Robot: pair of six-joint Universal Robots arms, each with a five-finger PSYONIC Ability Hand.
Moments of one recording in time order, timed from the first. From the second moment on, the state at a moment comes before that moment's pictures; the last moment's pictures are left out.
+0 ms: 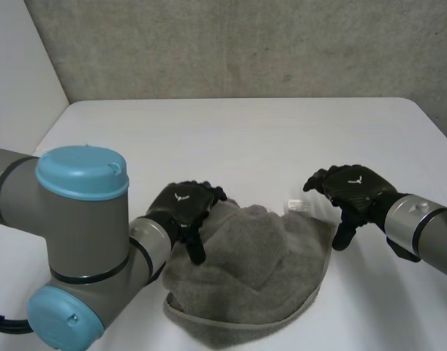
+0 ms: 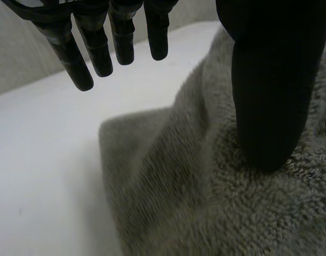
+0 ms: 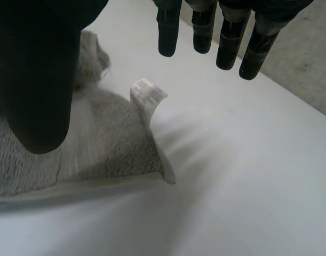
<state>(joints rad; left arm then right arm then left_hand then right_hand) 4.05 -2.00 -1.50 3.06 -1.56 3.19 1.78 -1.29 1.66 0.14 1.17 2.68 0.28 0.28 0.28 0.28 0.10 0.23 0.24 0.21 0.23 0.07</state>
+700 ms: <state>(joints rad) 4.08 -2.04 -1.54 3.05 -1.64 3.19 1.89 -0.95 1.44 0.03 1.15 2.66 1.08 1.14 1.15 1.15 0.95 0.96 1.16 1.16 1.16 0.94</state>
